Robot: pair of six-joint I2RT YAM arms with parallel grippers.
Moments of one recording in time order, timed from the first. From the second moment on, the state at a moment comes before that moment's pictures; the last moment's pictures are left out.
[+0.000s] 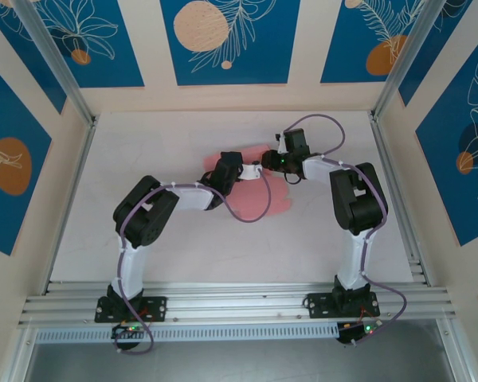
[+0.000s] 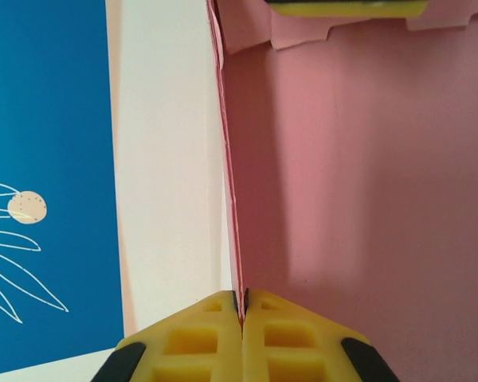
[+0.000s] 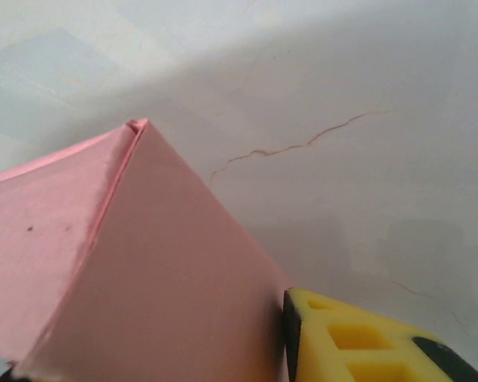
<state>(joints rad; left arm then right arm) -0.71 2.07 1.21 0.50 -0.39 1.27 0.29 2.00 1.26 -0.07 -0.26 0.41</state>
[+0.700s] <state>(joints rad) -0.71 2.03 1.22 0.42 -0.35 1.09 0.35 1.99 1.28 -0.13 0.01 0.39</state>
